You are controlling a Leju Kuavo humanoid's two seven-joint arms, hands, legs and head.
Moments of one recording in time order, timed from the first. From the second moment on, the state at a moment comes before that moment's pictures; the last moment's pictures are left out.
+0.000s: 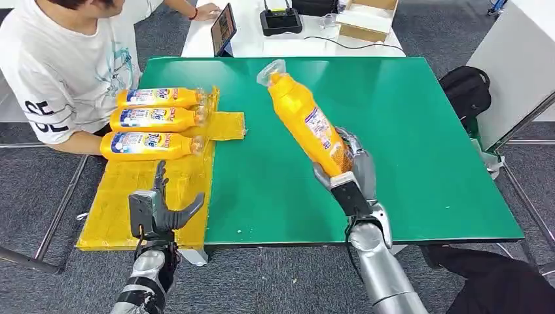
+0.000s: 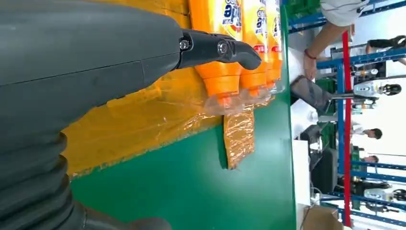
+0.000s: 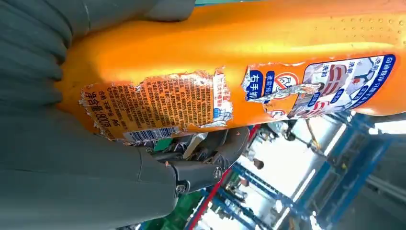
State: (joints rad) left arm -0.25 -0.22 -0.02 -0.98 -0.15 0.18 -0.65; right arm -0.29 0.09 0.13 -1.21 0.32 -0.38 -0.46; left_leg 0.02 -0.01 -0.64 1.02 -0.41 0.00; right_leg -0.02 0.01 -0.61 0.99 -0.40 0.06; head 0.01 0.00
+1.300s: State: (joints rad) left arm -0.18 -0.23 -0.32 -1.22 0.30 -0.31 -0.44; right arm -0.23 0.24 0.39 -0.97 0.44 -0.31 -0.65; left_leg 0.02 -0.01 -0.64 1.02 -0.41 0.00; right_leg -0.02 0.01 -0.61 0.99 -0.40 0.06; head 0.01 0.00
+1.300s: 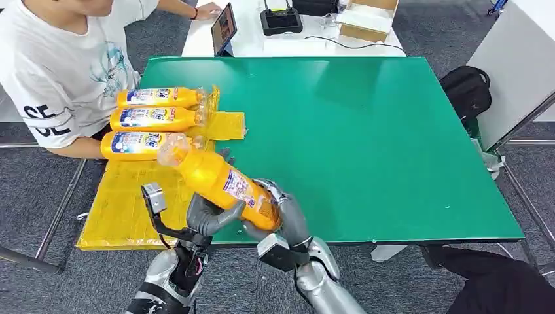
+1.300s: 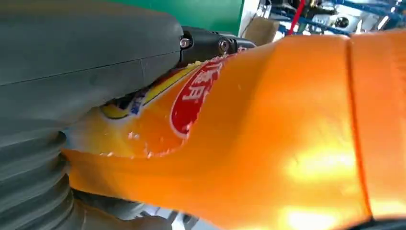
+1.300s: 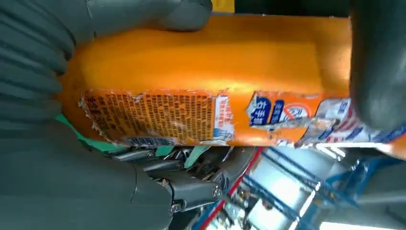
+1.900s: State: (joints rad) left arm -0.16 -0.22 -0.30 -1.22 0.31 -0.29 -0.45; right arm -0.26 0.27 0.45 -0.83 0.40 -0.26 -0.65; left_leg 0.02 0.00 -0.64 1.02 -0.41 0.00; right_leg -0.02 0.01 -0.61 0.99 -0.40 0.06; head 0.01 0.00
